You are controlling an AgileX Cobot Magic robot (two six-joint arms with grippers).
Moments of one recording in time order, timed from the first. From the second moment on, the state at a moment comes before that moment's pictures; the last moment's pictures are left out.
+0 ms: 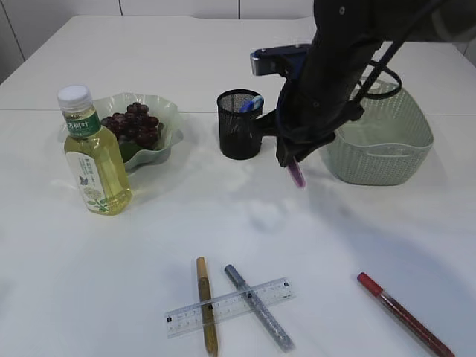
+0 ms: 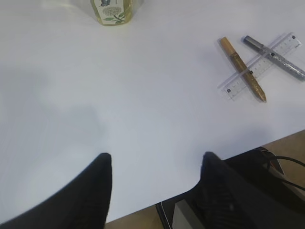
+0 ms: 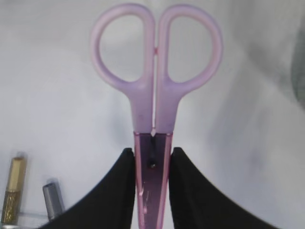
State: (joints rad) left arm -0.40 0.91 -1.02 -0.02 1.23 -0.07; right arm 0.45 1.98 -1.61 0.04 0.97 0.05
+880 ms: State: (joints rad) left arm -0.40 0.91 -1.02 -0.02 1.01 -0.07; right arm 0.45 1.95 -1.61 -0.08 0.34 0.04
